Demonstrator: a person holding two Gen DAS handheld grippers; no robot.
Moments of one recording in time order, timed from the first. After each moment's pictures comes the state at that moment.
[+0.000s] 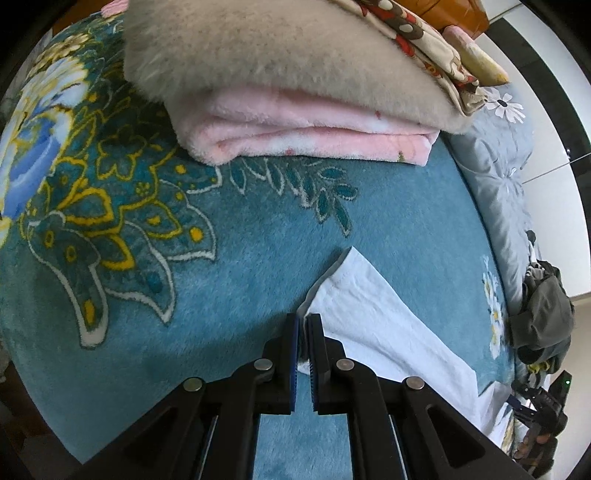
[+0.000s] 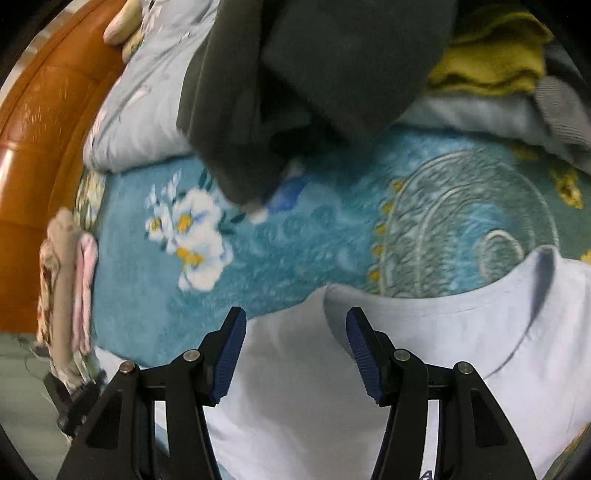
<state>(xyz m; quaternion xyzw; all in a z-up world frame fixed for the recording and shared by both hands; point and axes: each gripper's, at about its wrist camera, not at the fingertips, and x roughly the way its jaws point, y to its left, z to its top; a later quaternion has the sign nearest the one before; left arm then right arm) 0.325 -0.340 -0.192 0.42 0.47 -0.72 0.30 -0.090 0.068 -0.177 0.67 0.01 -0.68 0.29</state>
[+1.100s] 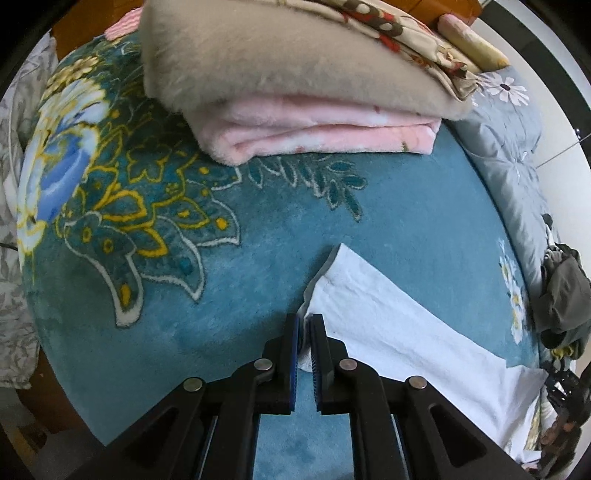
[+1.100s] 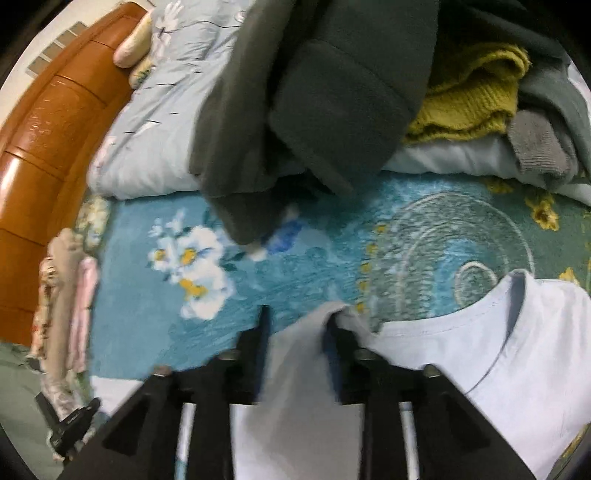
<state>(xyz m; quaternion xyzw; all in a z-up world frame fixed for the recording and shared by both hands) 0.330 -0.323 -0.176 0.44 0.43 -0.71 0.32 -0.086 0.078 -0.151 0.61 -0.02 -0.74 0.29</state>
